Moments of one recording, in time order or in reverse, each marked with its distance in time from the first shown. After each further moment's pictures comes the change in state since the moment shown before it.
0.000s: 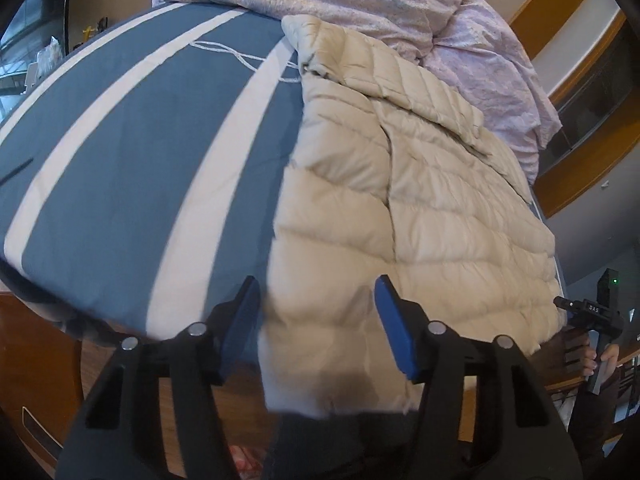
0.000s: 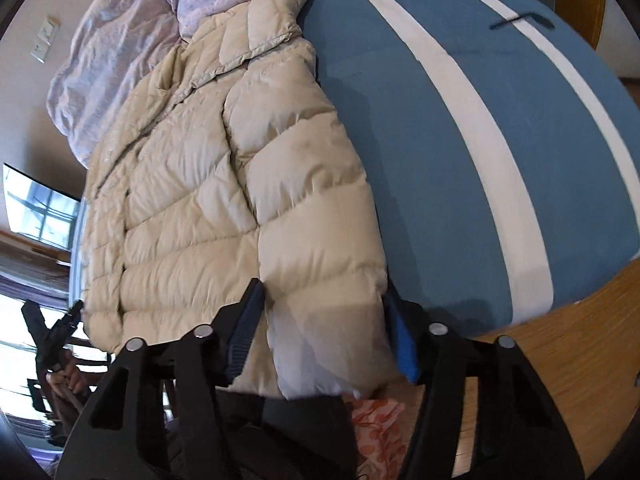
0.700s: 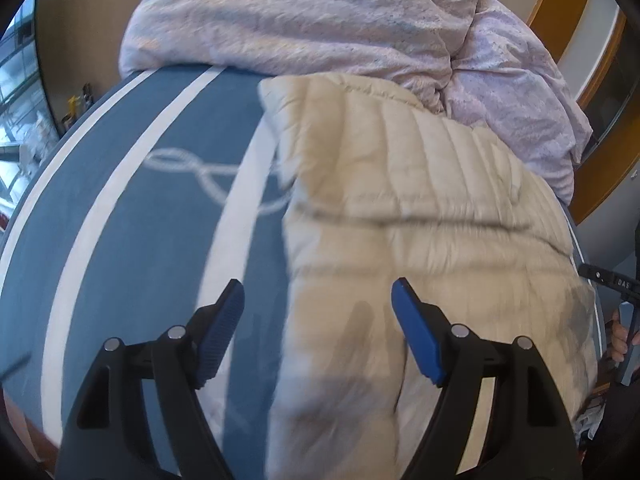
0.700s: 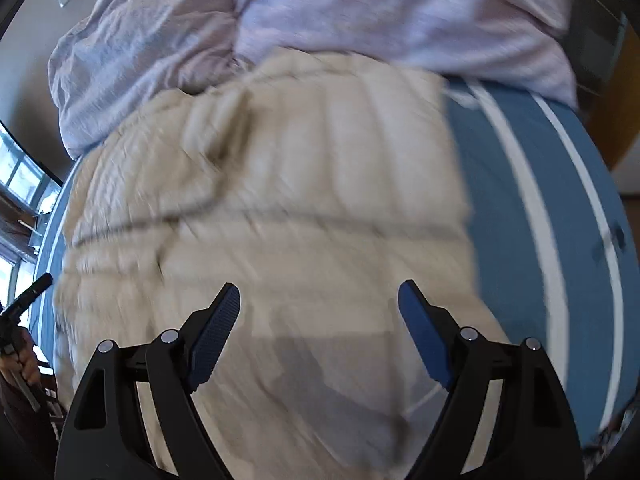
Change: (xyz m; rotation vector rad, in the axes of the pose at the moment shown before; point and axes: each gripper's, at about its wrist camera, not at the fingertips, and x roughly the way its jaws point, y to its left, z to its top) left arm 0.045 -0.023 0.125 0.096 -0.056 0.142; right arm 0.048 0.130 0.122 -0.252 -0.111 -0.177
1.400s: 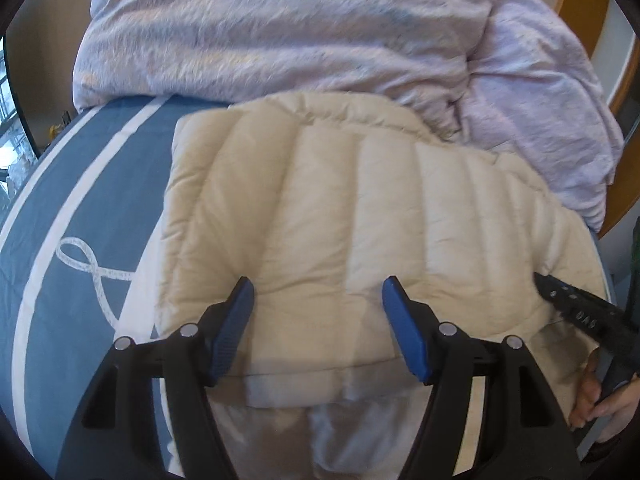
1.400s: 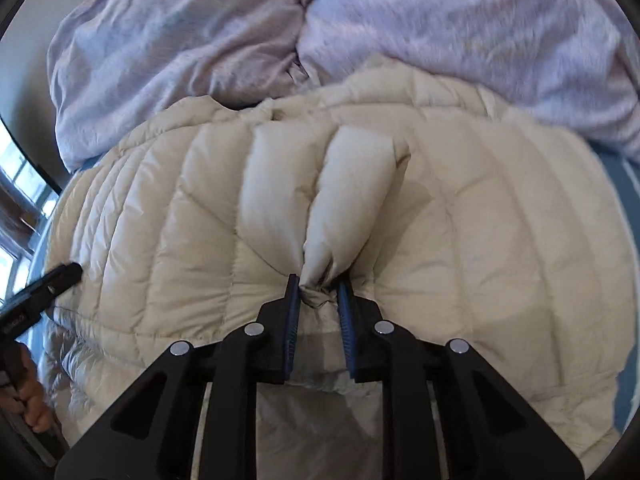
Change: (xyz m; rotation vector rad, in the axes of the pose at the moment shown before) left arm 0.105 -0.068 0.089 0.009 -0.019 0.078; right arm 0.111 0.100 0.083 -0.064 -0.094 0.050
